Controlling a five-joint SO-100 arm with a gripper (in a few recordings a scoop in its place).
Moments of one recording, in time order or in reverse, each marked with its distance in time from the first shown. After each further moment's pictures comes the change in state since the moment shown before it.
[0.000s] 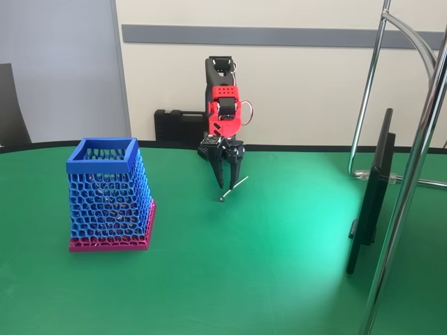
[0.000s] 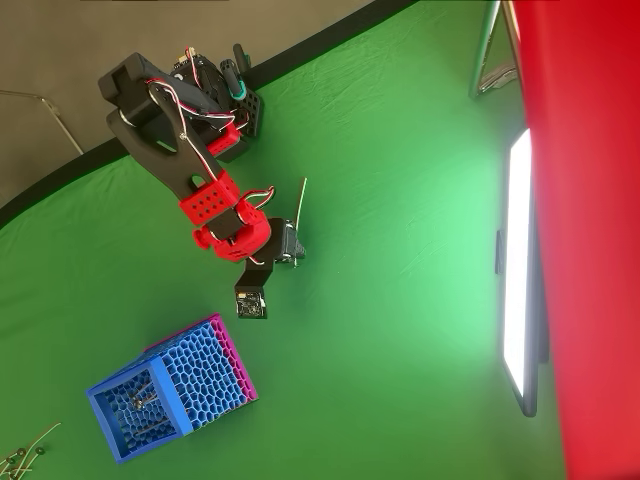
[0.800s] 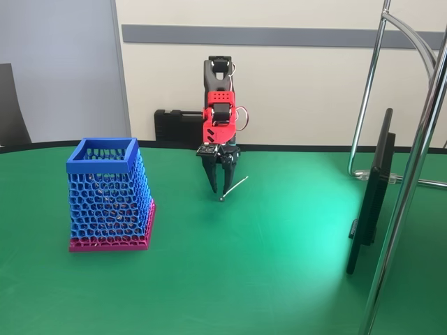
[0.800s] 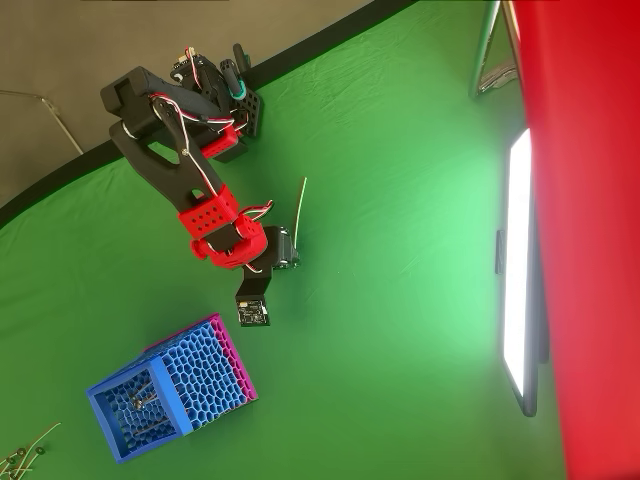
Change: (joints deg) arm 3.6 -5.9 -2.5 -0.4 -8.0
